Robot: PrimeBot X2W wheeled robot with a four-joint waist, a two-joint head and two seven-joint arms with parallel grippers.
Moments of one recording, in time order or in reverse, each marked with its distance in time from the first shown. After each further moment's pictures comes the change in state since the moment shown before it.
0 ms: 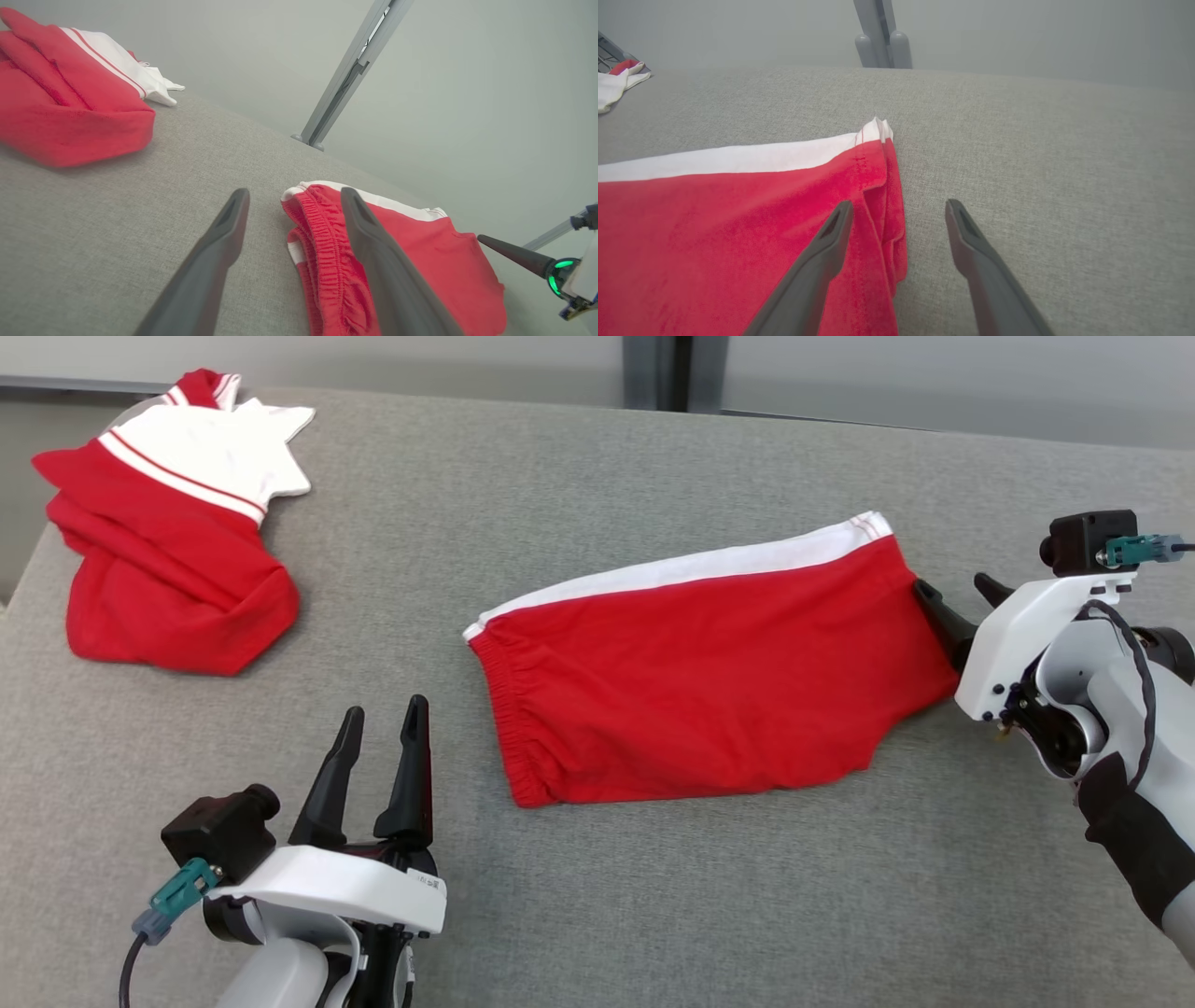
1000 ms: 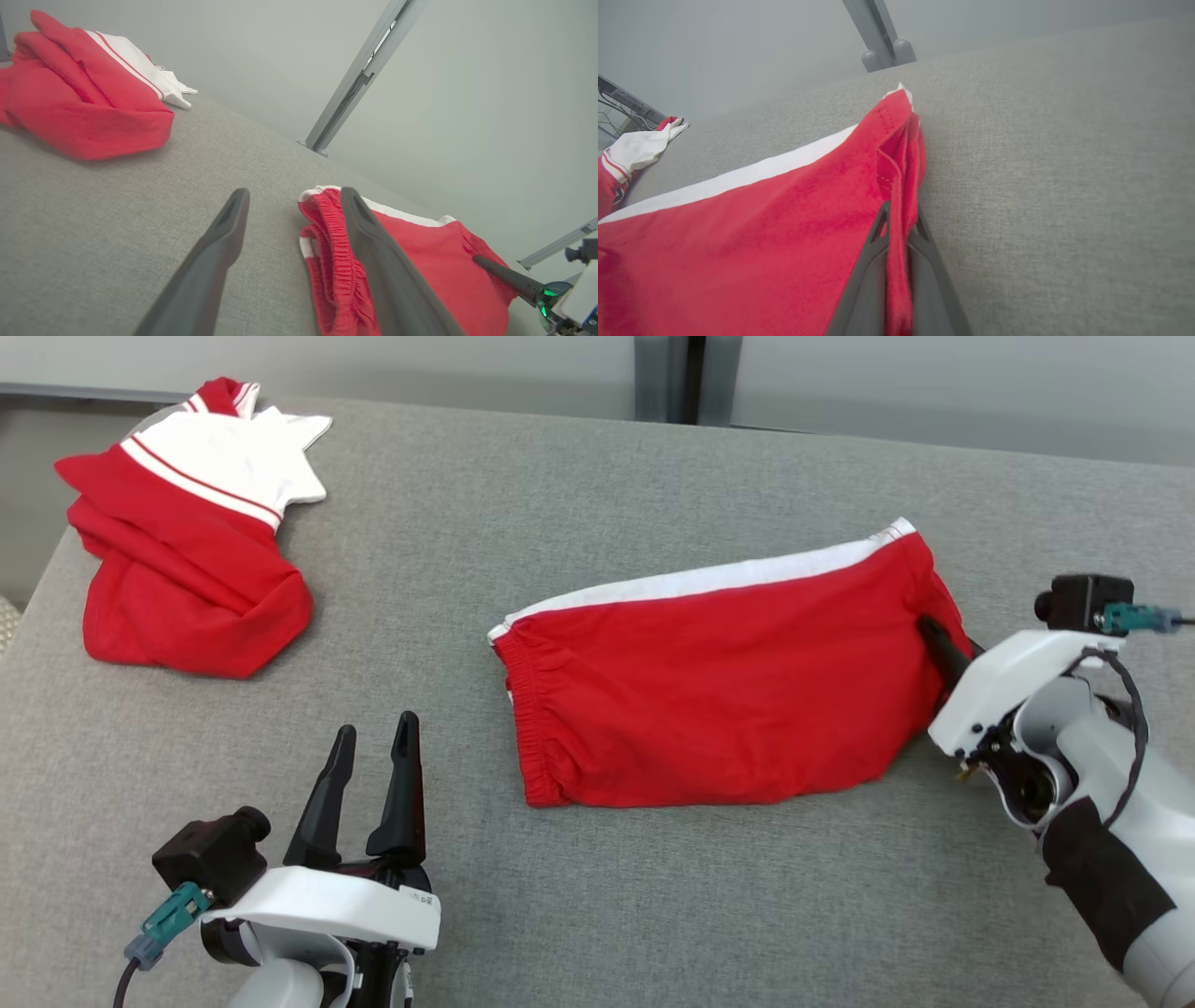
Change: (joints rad) left arm 0.055 -0.032 0.055 -0.015 0.021 -0.021 0.000; right arm 0.062 0.054 0.008 0.050 0.188 0.000 -0.112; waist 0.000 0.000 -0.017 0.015
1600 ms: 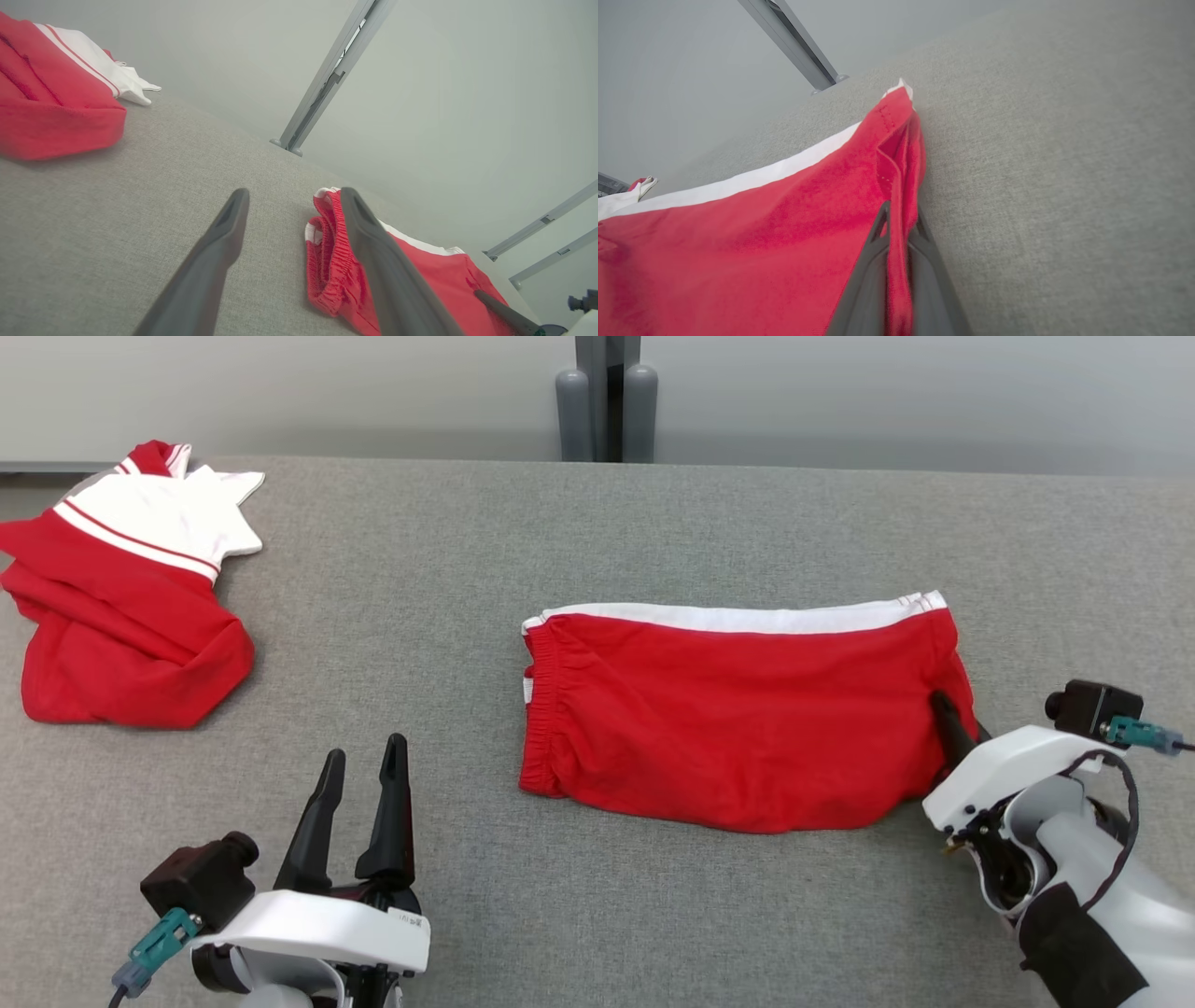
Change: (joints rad) left arm 0.048 0.004 0.019 -0.023 -0.008 0.002 0.000; right arm 0.154 0.047 -0.095 0.030 0.028 0.000 -0.168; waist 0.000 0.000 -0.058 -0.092
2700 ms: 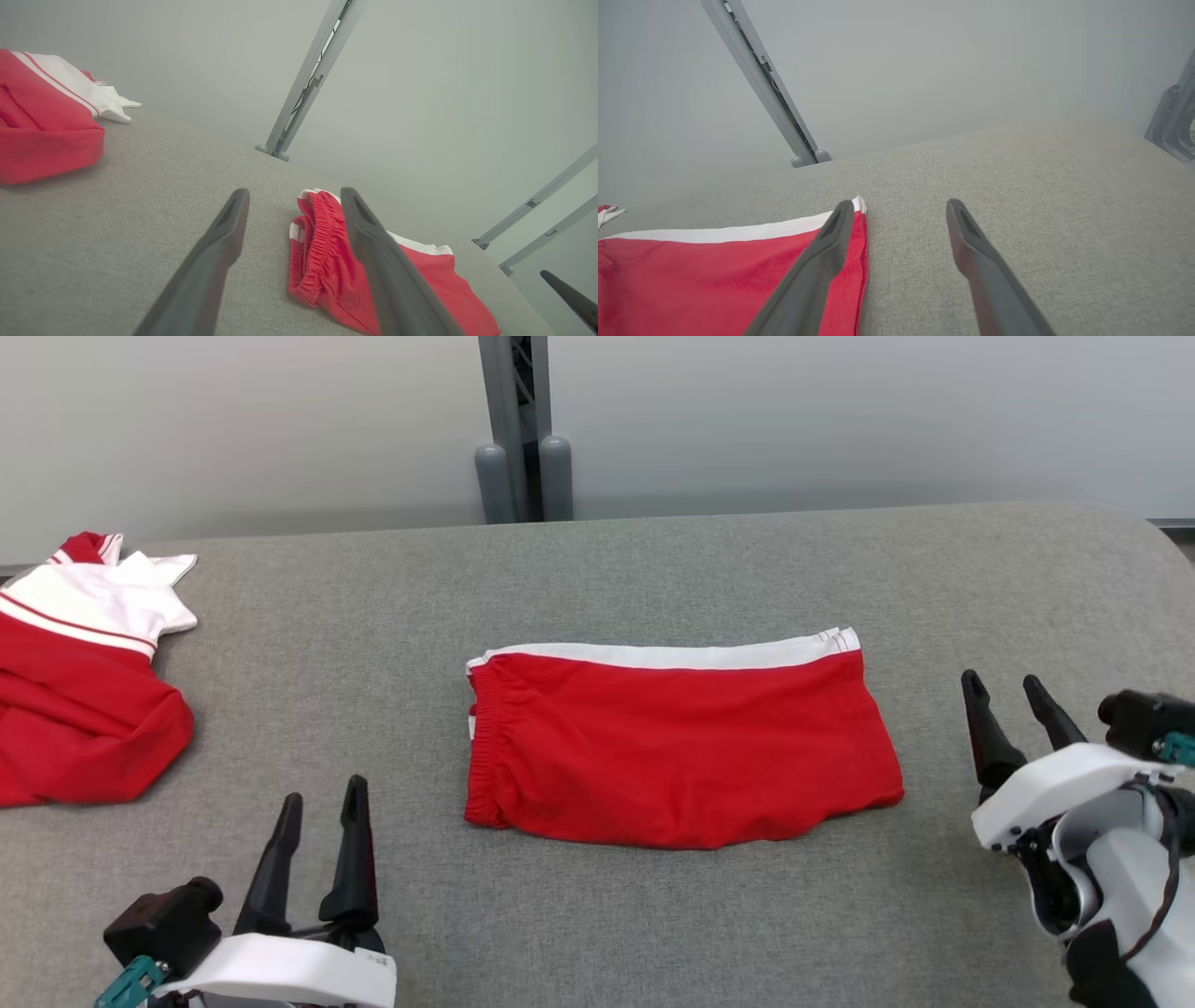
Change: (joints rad) left arm 0.097 0.040 0.034 -0.054 0.028 0.043 0.000; right arm 0.154 -0.036 -0.344 -0.221 -0.456 0.000 -0.021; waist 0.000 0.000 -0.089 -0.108
